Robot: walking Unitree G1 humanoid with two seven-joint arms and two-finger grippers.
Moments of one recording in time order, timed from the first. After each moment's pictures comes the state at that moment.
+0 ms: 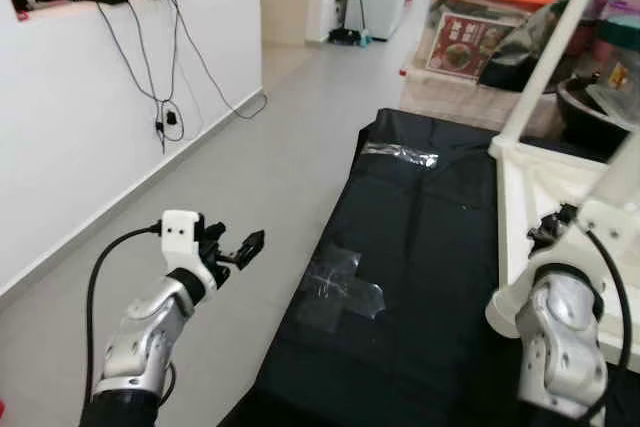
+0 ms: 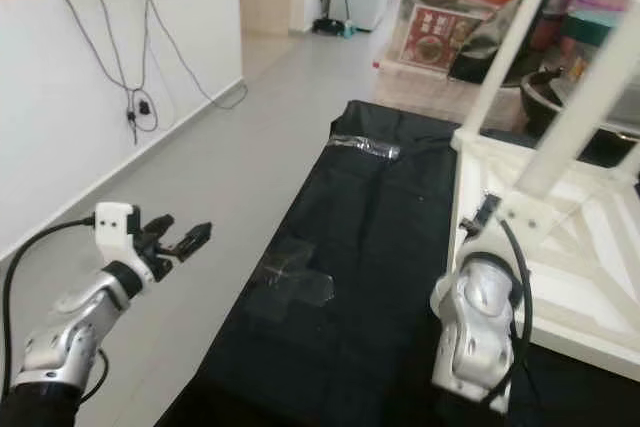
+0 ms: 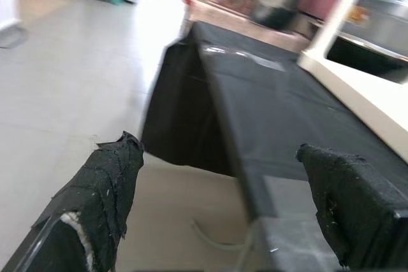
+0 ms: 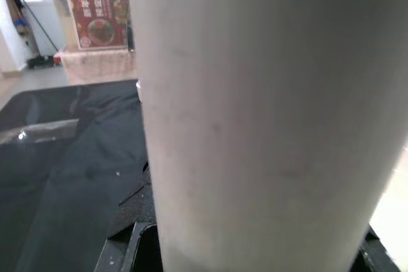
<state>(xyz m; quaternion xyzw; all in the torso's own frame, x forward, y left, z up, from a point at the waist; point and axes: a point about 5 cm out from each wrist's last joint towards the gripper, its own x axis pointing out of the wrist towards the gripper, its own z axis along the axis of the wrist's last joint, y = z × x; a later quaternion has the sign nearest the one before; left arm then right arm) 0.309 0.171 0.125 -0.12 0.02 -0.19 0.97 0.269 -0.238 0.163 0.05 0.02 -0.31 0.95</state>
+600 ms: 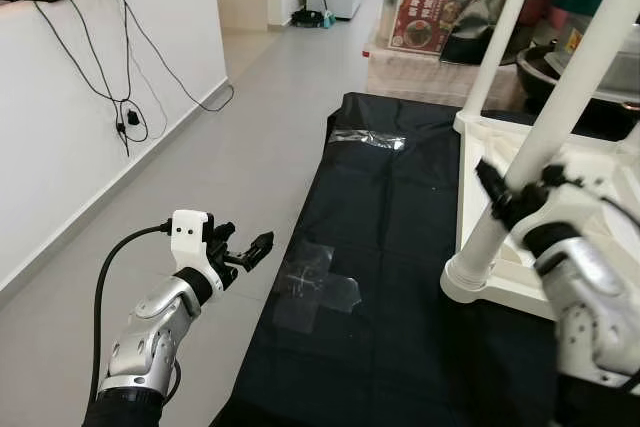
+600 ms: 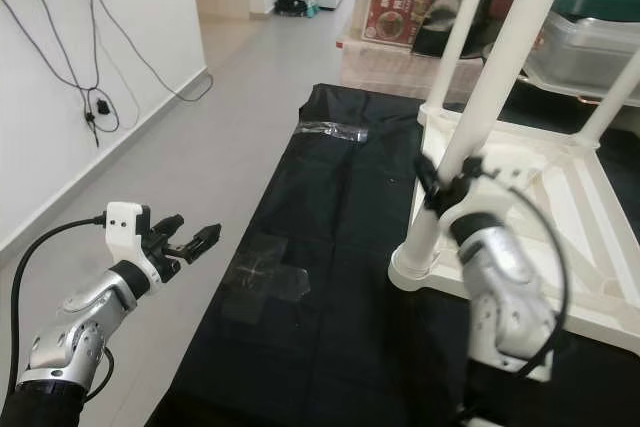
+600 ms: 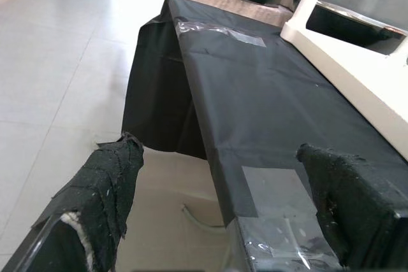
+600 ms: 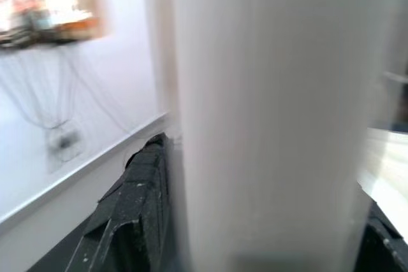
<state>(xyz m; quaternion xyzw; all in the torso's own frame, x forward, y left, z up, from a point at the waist) 0.311 0.169 0.126 -0.12 0.02 -0.19 0.97 0.299 -0.238 0.225 0.02 -0.08 0.10 0.99</state>
